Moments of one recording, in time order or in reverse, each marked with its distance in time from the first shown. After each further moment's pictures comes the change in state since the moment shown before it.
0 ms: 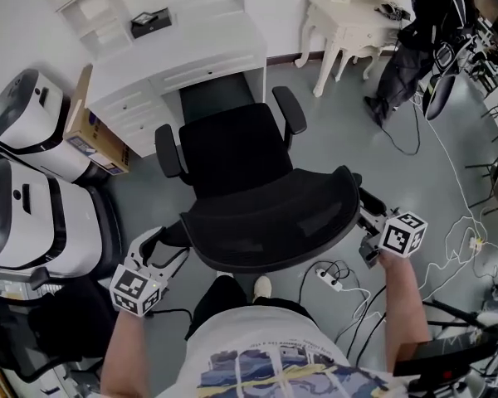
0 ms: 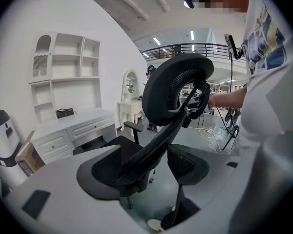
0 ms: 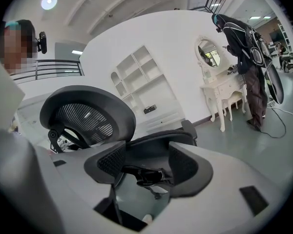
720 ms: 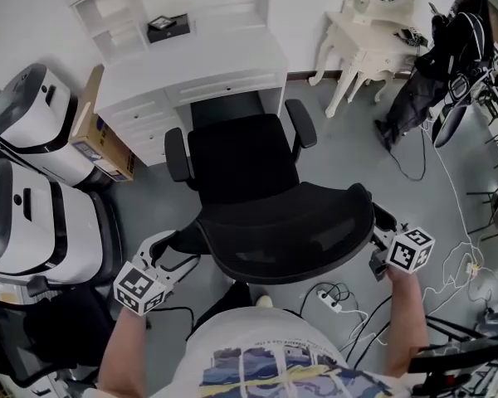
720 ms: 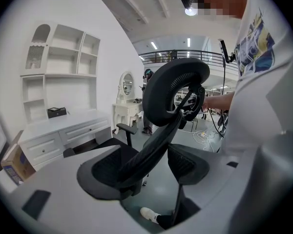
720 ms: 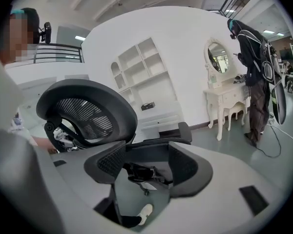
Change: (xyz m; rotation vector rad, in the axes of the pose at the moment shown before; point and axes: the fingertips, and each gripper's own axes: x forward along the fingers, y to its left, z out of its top) left arm 0.026 0.061 0.012 -0.010 -0.038 -0.109; right arm 0.058 -0.004 0.038 -0.132 0.067 -0.064
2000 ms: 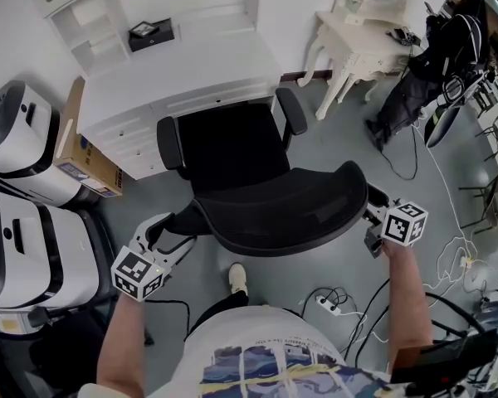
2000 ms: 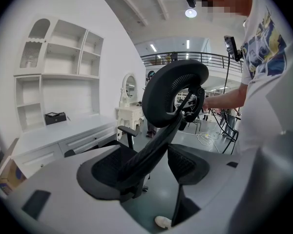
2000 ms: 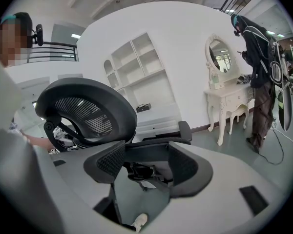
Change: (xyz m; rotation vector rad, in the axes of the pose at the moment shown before) left arm 0.062 0.111 0.043 0.016 -0.036 -0.007; right arm 0.095 -0.042 0.068 0.008 0.005 -0.024
